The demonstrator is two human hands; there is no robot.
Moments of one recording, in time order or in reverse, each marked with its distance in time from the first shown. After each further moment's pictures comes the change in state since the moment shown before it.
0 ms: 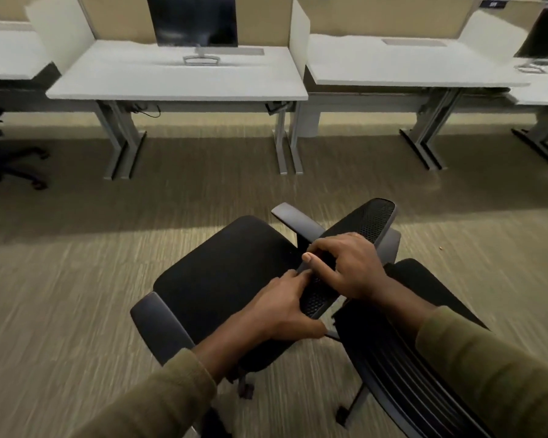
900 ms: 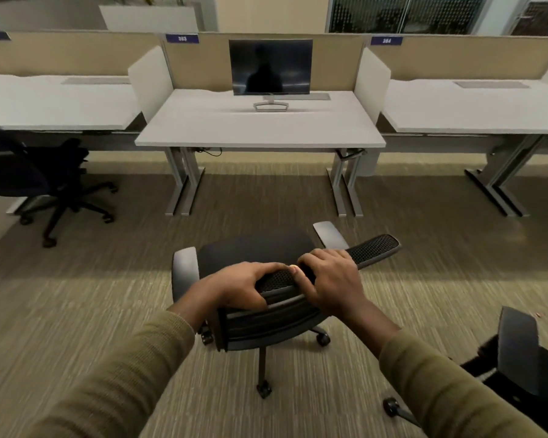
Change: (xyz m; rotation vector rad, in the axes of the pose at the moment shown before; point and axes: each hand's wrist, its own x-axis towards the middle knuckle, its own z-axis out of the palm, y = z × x) left_hand -0.007 -0.269 -0.308 0.193 -0.040 -0.167; right_hand 0.276 -0.143 0.174 -0.153 0.134 -0.043
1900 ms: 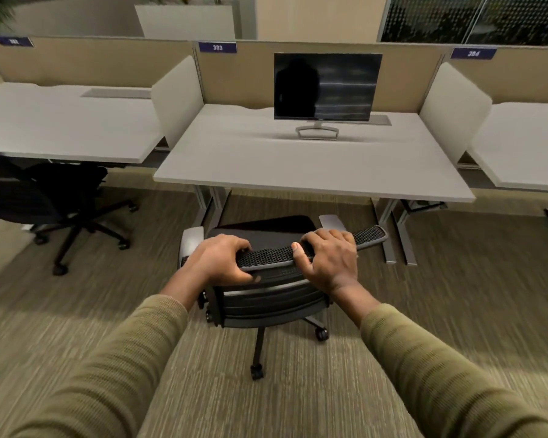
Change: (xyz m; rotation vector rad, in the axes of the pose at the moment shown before) left_hand 0.217 -0.241 -0.291 0.181 0.367 -0.189; right_hand 0.415 0.050 0.195 -0.001 0.074 0.037
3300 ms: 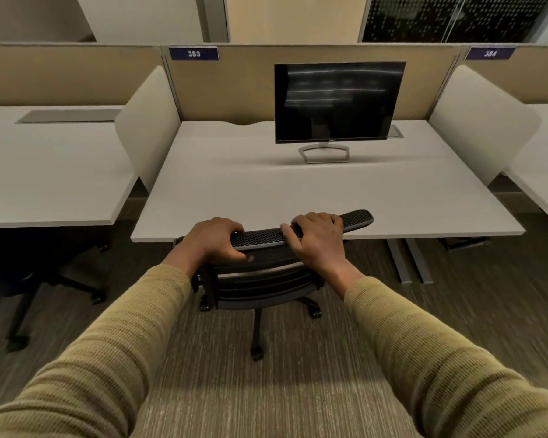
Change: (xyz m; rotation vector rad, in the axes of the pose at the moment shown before) left_hand 0.303 -0.197 -0.122 0.123 -0.046 0.110; right_hand 0.309 -0.023 0.166 -0.029 -0.087 0.201
